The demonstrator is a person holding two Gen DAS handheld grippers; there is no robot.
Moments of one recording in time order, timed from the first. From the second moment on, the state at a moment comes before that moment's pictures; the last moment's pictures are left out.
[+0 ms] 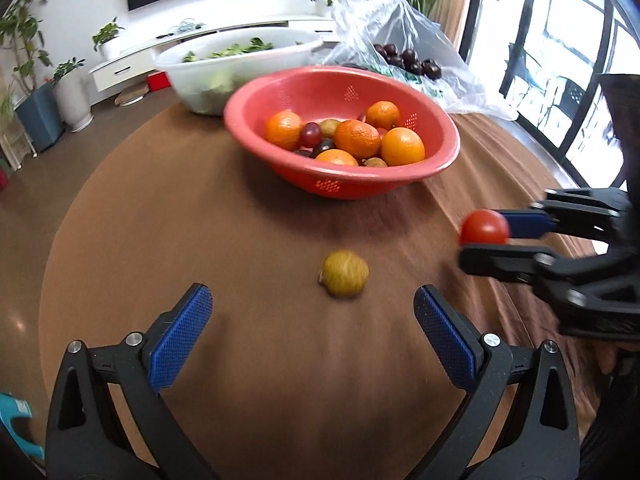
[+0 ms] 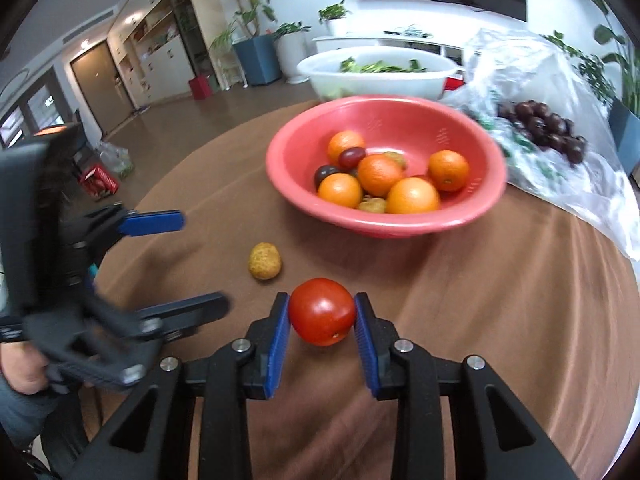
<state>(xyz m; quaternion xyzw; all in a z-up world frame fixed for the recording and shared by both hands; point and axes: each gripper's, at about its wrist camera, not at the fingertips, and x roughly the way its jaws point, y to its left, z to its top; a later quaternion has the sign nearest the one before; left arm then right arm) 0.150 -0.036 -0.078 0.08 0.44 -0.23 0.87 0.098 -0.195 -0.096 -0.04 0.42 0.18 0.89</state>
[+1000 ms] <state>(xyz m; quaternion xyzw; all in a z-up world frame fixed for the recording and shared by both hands) 0.168 -0.041 -0.068 0.08 0.43 -0.24 0.87 0.086 -0.228 -0.078 0.02 0.39 0.16 0.91</state>
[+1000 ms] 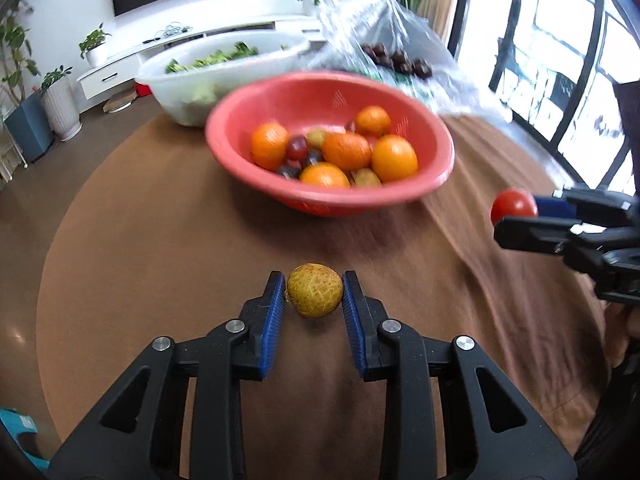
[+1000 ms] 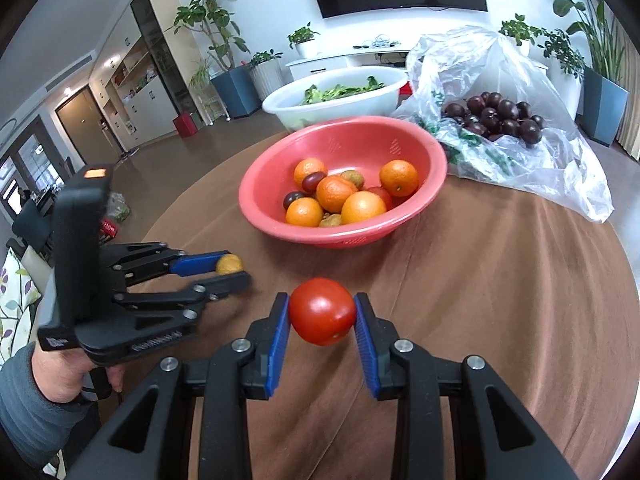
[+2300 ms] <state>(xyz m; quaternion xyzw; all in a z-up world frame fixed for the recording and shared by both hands) 0.280 -0.100 -0.061 0.08 0.40 -0.24 0.88 0.224 -0.221 -0.079 -0.02 0.43 0.09 0.90</state>
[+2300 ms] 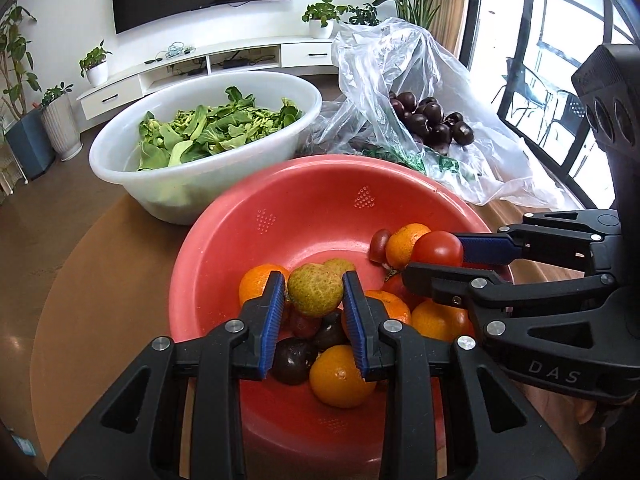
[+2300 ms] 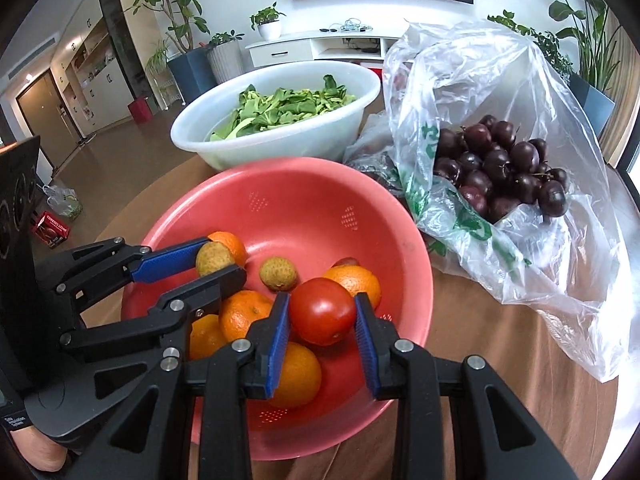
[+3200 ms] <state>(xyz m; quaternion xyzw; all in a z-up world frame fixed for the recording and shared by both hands) 0.153 -0.045 0.045 0.09 0.22 -0.16 0.96 0.124 -0.223 -0.008 -0.03 0.28 0.06 0.96</state>
